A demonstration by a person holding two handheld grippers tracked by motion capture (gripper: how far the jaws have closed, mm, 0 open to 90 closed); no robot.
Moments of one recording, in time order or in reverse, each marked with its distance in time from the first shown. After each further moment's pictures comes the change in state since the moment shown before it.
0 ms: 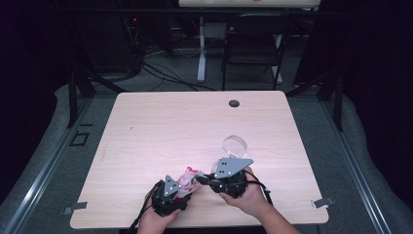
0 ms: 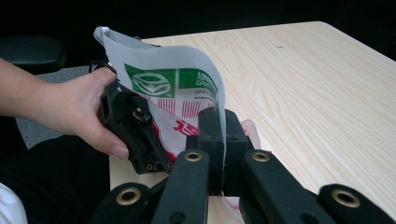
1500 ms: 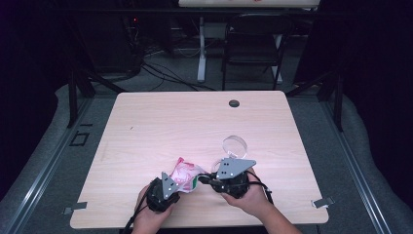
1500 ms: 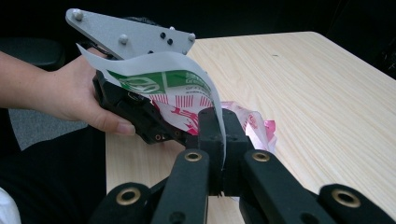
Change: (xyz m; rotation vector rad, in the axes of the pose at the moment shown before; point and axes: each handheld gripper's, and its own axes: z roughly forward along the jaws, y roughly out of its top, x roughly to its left) left arm 0.002 0.014 -0.023 -0.035 0.216 0.155; right arm 0.001 0.002 -0.007 -0.023 -0.017 -0.029
